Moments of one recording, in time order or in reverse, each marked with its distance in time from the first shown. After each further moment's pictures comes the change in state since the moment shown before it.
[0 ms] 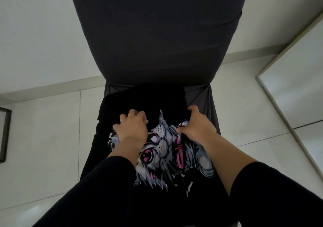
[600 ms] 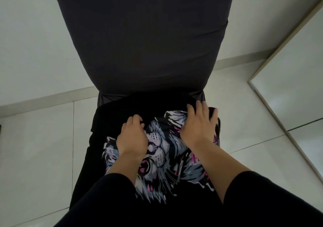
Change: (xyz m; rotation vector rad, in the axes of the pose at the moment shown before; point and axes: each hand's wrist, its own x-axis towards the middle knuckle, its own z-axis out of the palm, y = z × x) left_hand -0.004 0.015 0.009 -0.275 0.195 0.087; right_hand 0.002 0.004 0.001 -0.443 0.391 -0.112
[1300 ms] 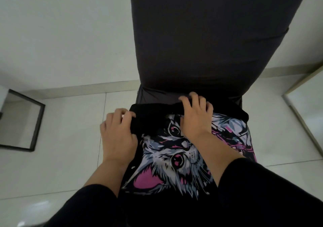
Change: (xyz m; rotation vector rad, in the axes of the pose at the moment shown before) left_hand -0.032 -0.097 -0.084 0.135 0.338 0.121; right_hand 0.005 -0.095 0.008 0.046 0.246 -0.350
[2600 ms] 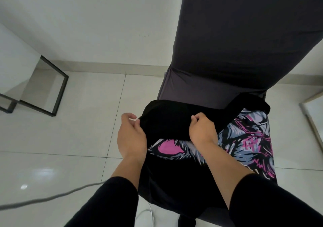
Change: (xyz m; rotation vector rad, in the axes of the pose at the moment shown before) left_hand -0.085 -0.026 -0.011 -0.482 0.123 -0.742; right_hand -0.083 -0.064 0.001 0.519 -0.292 0.418
